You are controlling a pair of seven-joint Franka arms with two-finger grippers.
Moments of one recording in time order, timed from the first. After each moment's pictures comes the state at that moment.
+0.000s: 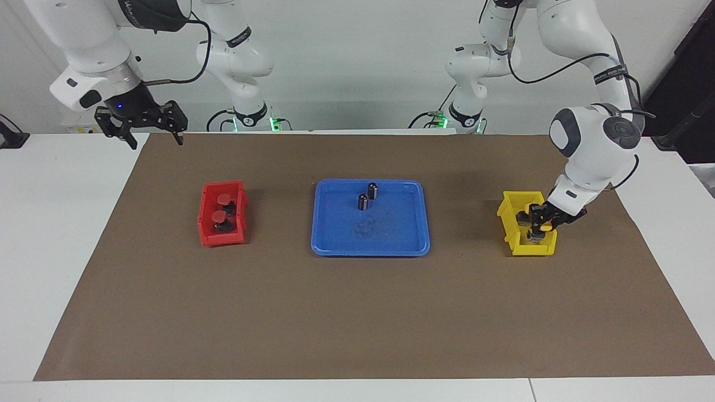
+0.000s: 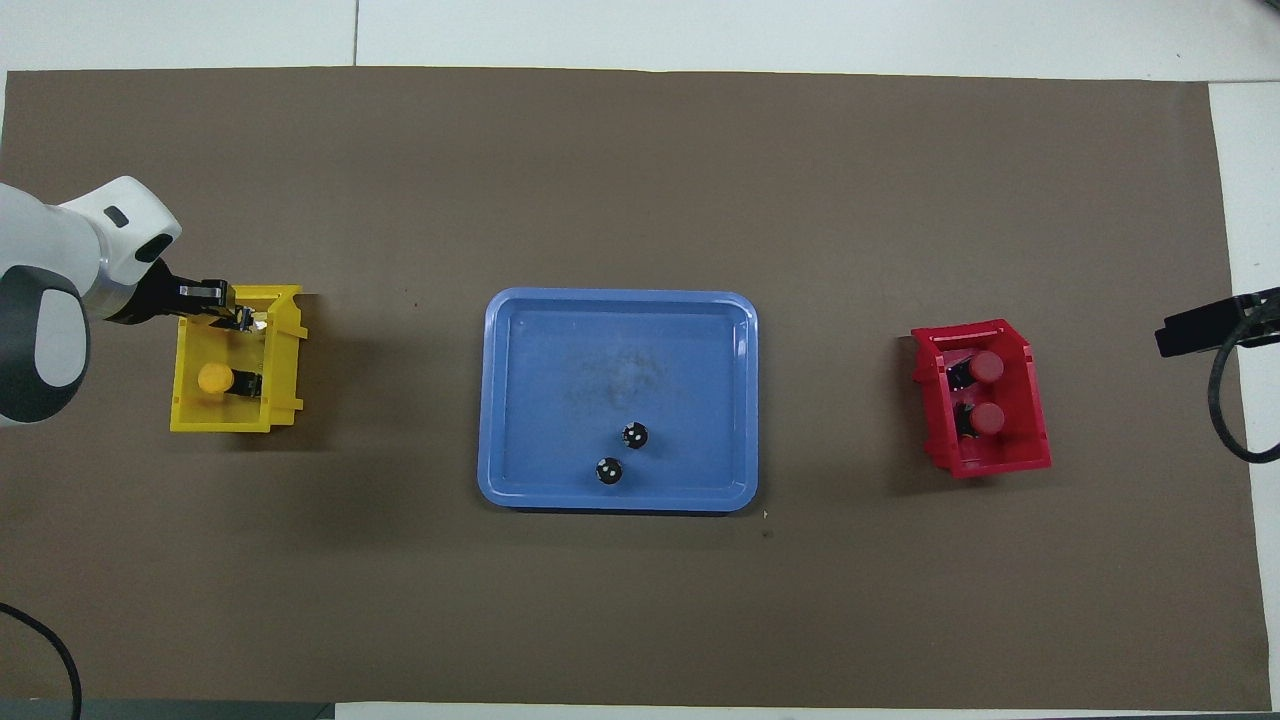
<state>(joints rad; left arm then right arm) 0.00 0.15 -0.01 -2.01 0.02 2.21 0.09 -0.16 -0.06 0.09 -1.63 -0.04 1.51 -0.20</state>
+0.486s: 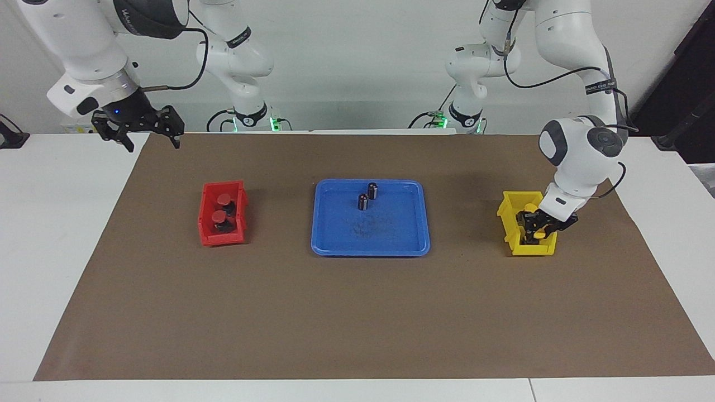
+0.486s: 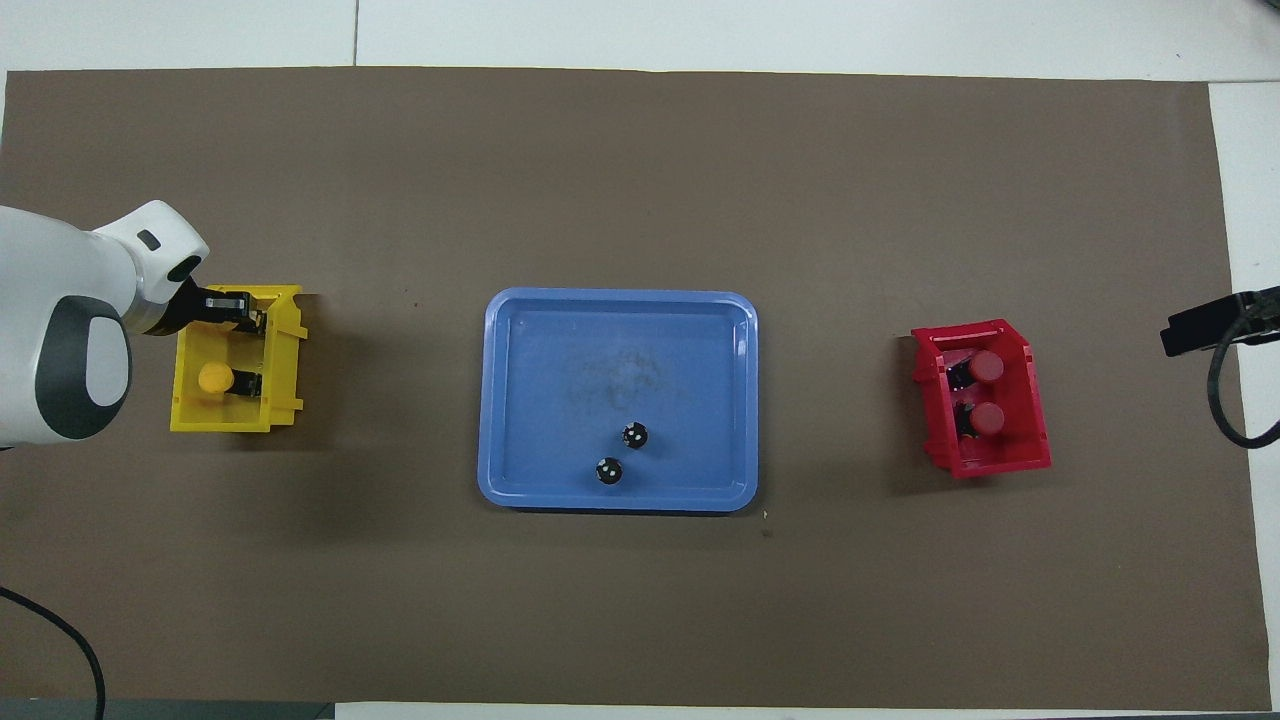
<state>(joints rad) 0.00 0.17 -0.01 -2.08 0.02 2.33 0.09 -0.16 -0.04 0.09 -1.63 -0.05 1.51 -0.20</state>
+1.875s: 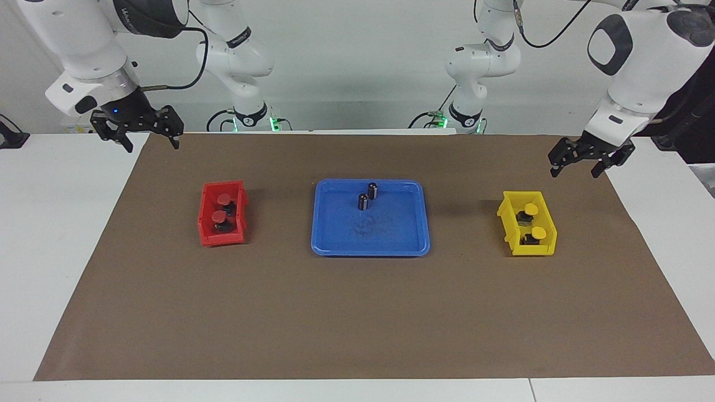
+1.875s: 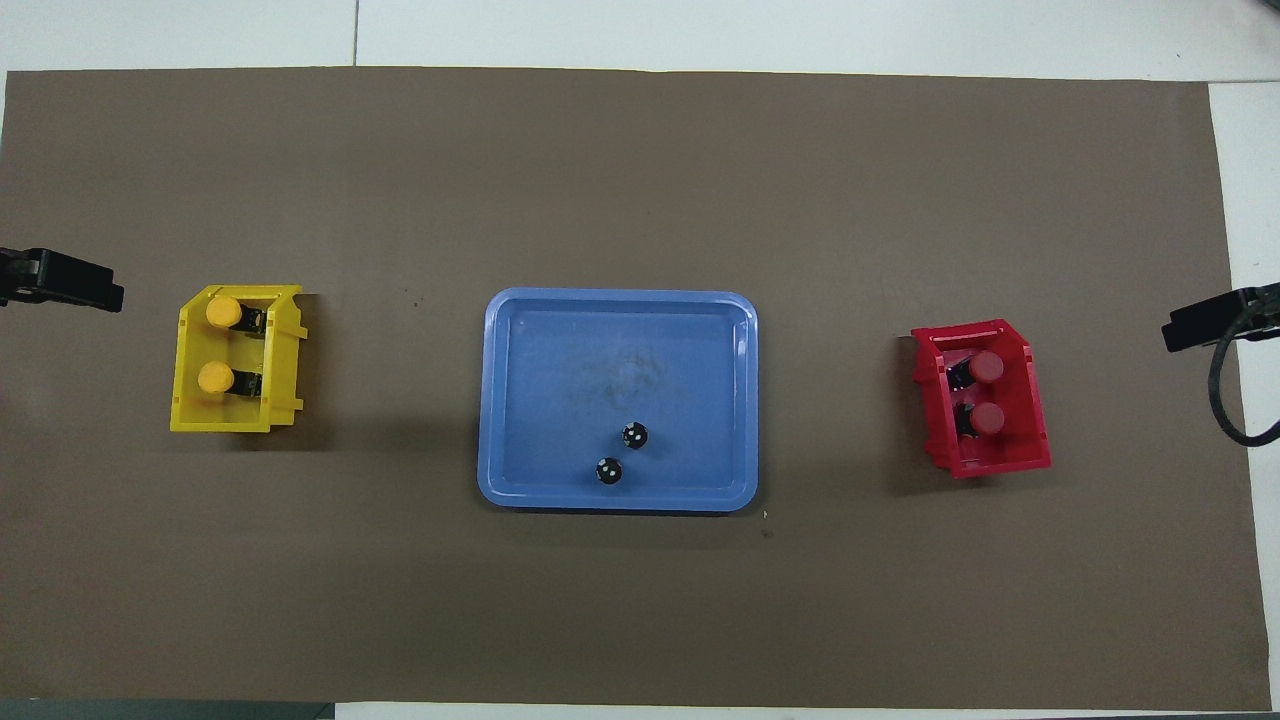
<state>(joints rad) 0.00 -0.01 -0.03 -1.63 0.01 1.62 0.12 -0.17 -0.04 0.09 -1.62 -0.05 1.51 -0.20</state>
